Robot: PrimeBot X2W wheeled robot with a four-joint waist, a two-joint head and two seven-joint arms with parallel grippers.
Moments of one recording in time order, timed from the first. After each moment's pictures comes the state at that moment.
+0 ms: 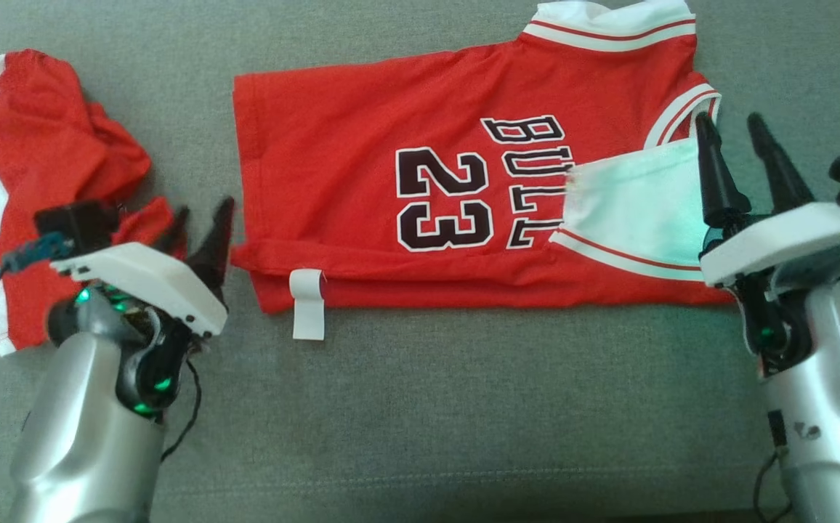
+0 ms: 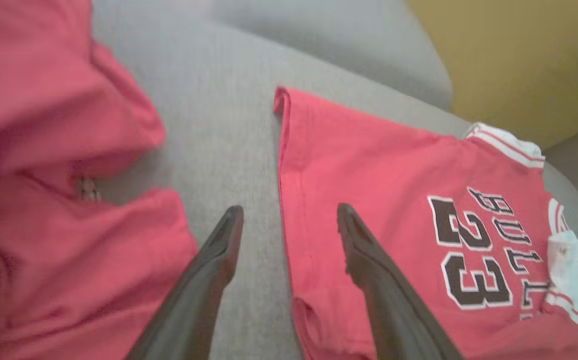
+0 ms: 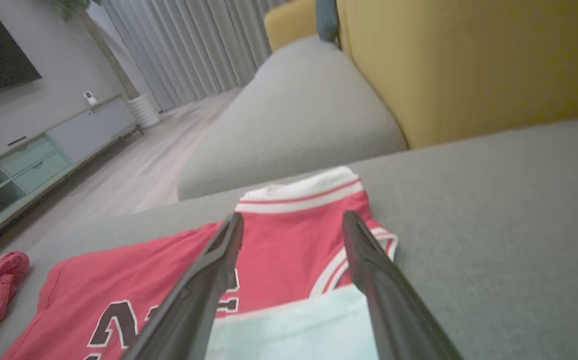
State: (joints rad) left arm -0.39 0.19 -0.18 0.38 -0.62 -0.04 0.16; right arm -0.44 -0.18 0.08 0.34 0.47 0.13 0.02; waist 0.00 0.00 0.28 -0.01
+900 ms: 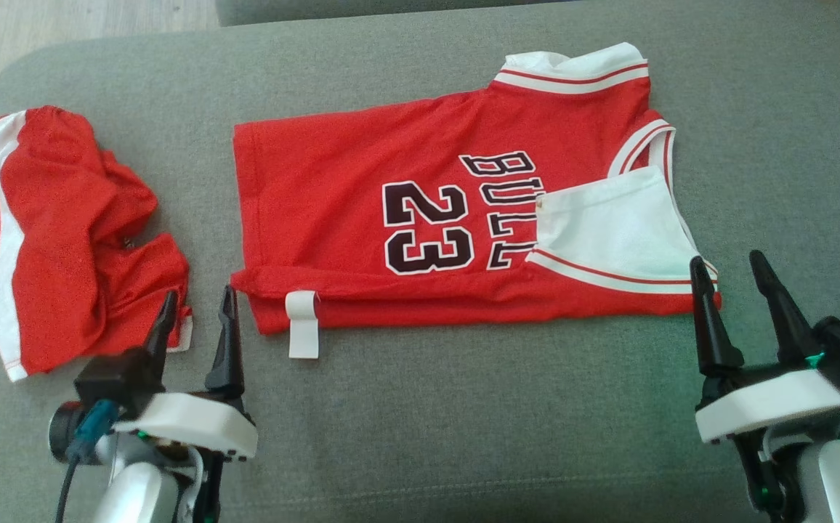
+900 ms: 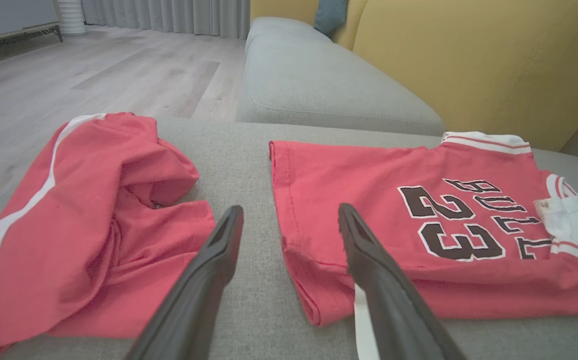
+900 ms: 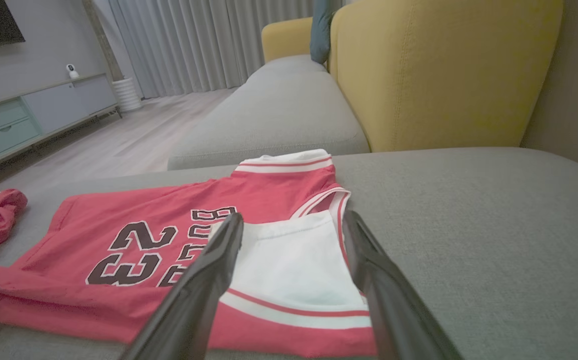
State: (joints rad) left arm -0.06 0.18 -0.25 0.17 -0.34 0.11 -0.24; right arm -0.01 -0.12 0.02 0.02 0.23 0.13 -0.04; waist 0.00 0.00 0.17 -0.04
